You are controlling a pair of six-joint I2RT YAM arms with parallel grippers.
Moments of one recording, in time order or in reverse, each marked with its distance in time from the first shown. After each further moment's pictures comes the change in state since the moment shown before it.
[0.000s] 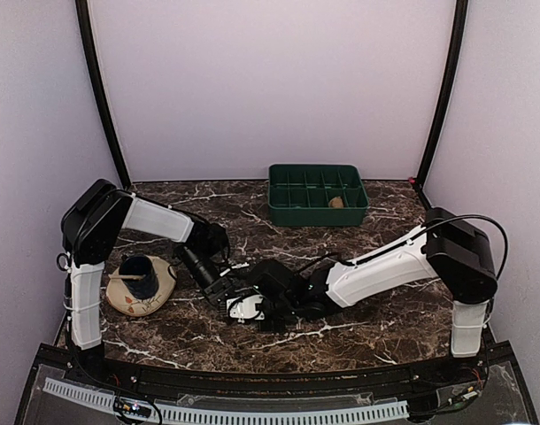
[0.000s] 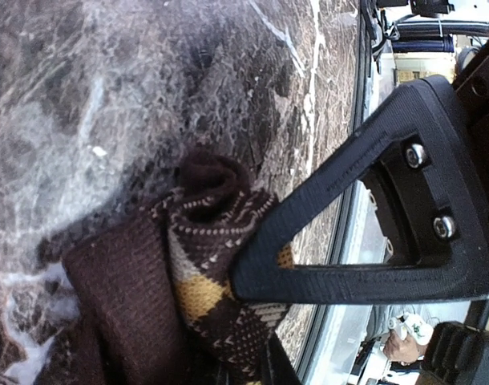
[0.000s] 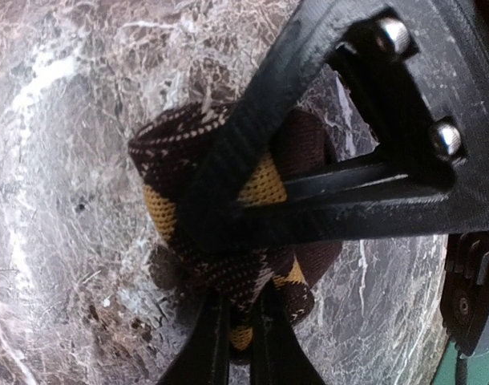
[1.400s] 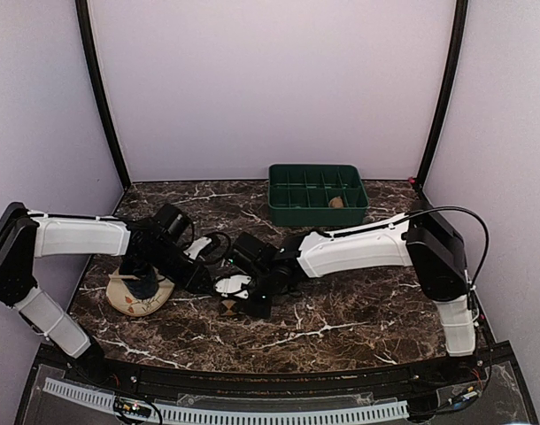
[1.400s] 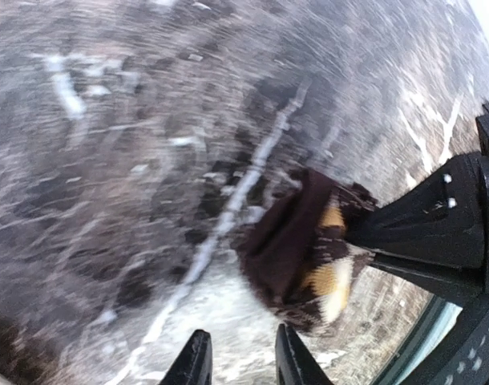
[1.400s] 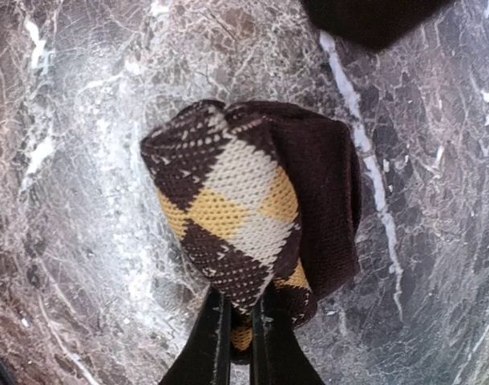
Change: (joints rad) left arm 0.033 -0.562 -0.399 0.419 -0.531 -0.489; right arm -0.059 0.160 0.419 -0.505 -0.175 0.282
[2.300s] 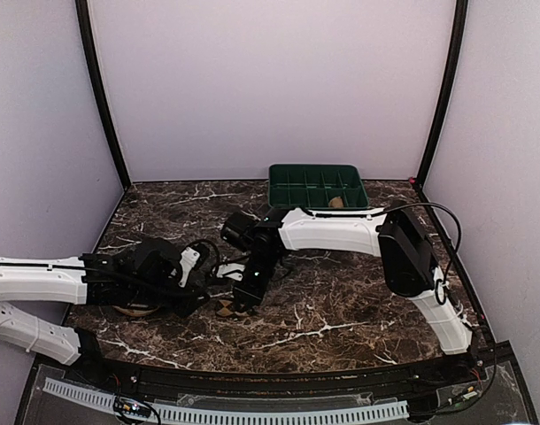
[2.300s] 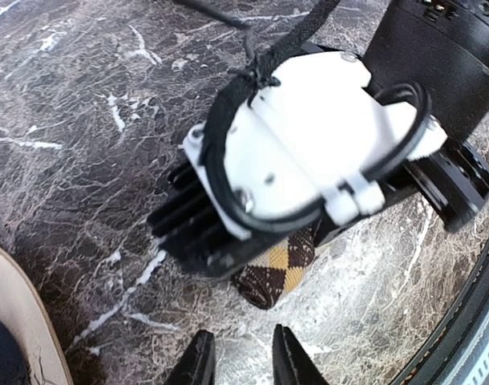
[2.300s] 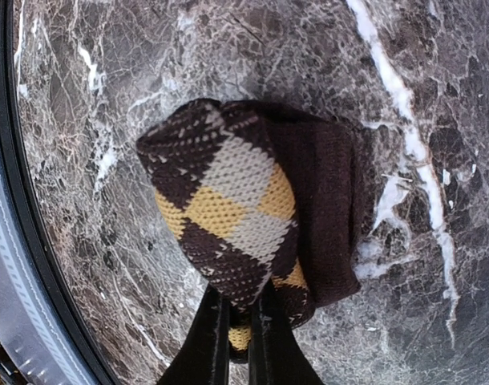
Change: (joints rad) left arm -0.351 -0.416 -0.261 0.145 -0.525 -0.268; right arm -0.102 0.224 0.424 -0.429 -0.356 0.095
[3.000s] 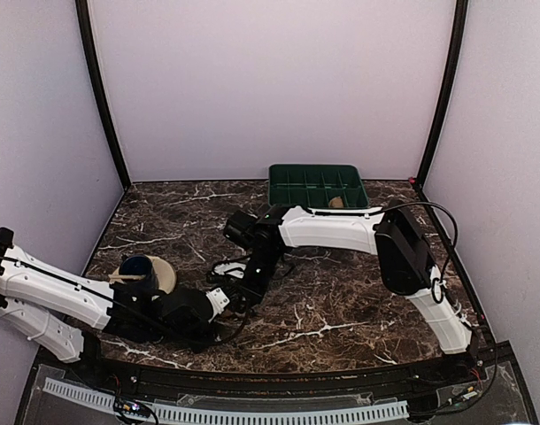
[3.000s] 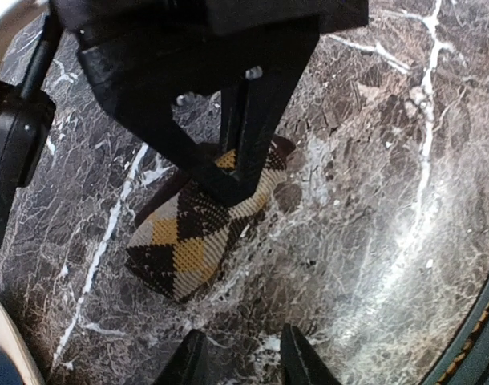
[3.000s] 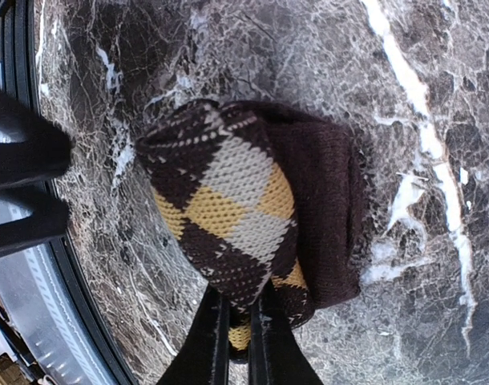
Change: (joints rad) left arm -0.338 0.159 -0.045 0.106 -0.284 0.081; right arm -0.027 0.027 0.032 -0.040 -0.089 0.006
